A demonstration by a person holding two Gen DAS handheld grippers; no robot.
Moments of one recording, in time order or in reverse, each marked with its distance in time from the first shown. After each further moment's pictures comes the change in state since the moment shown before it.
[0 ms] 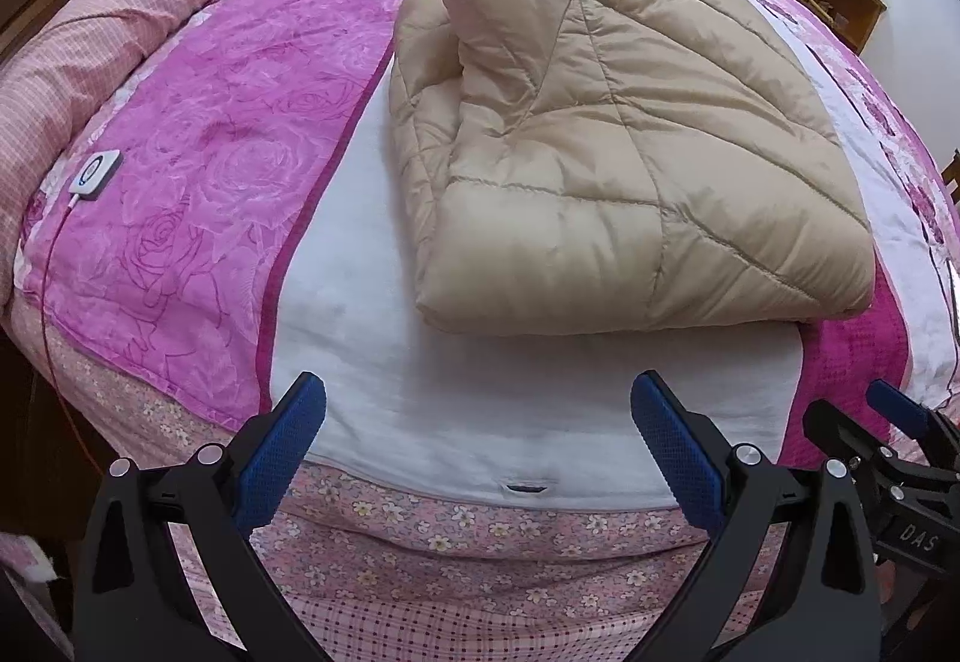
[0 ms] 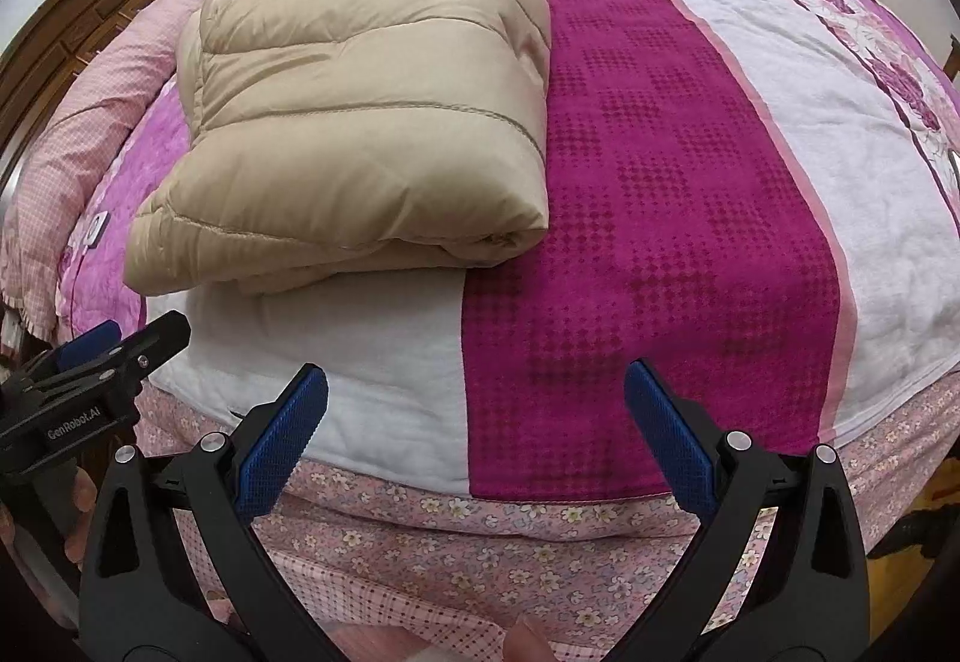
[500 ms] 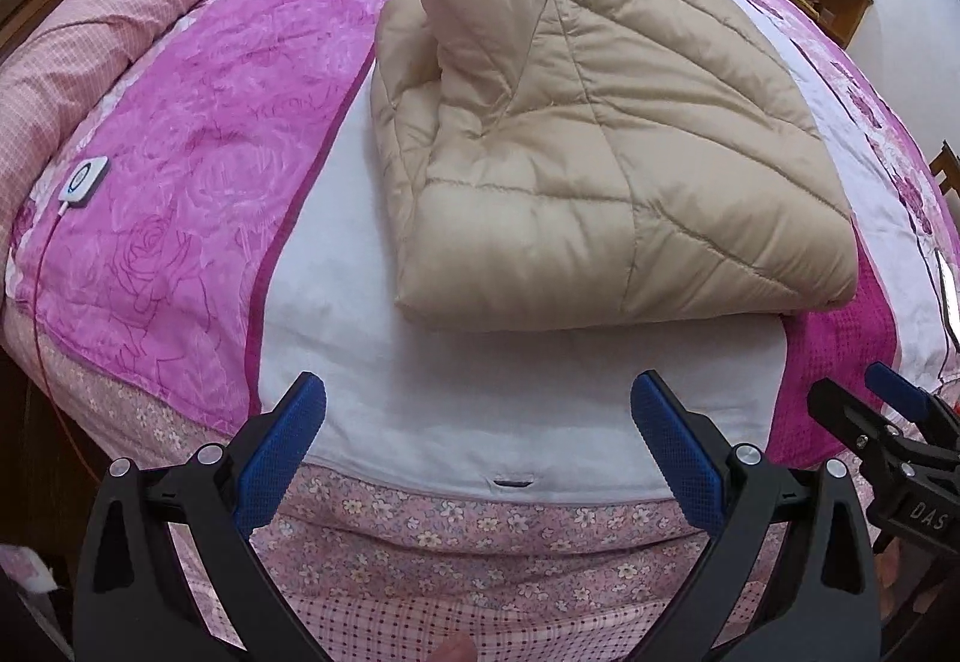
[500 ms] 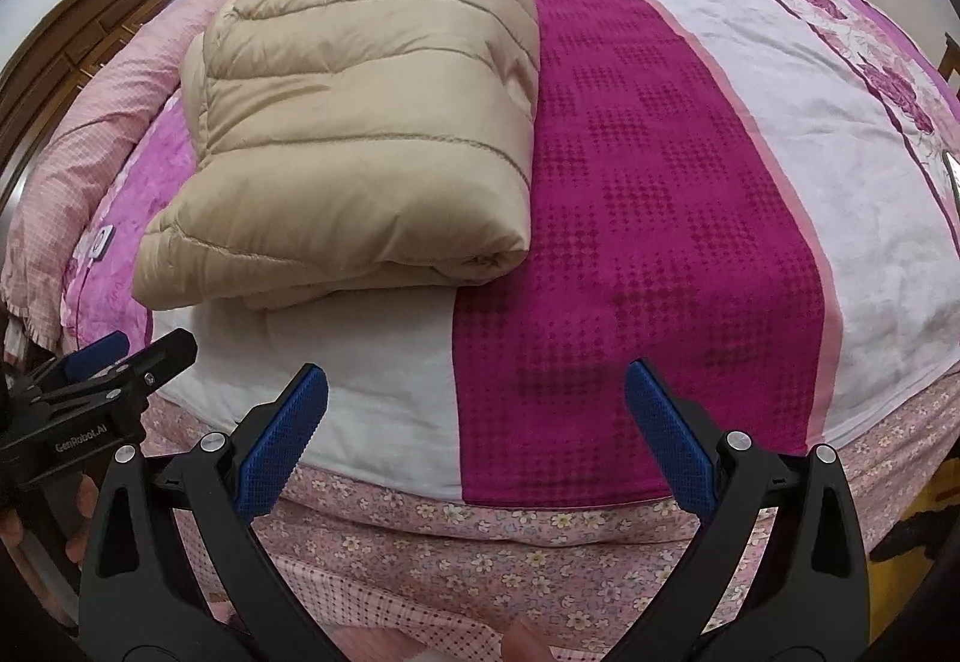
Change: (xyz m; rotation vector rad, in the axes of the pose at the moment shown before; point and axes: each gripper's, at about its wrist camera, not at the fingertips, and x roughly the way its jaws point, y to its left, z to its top) left arm -0.002 -0.002 0.000 0.007 0.008 -0.038; right arm -0.007 -0.002 0.002 0.005 -0.030 0.004
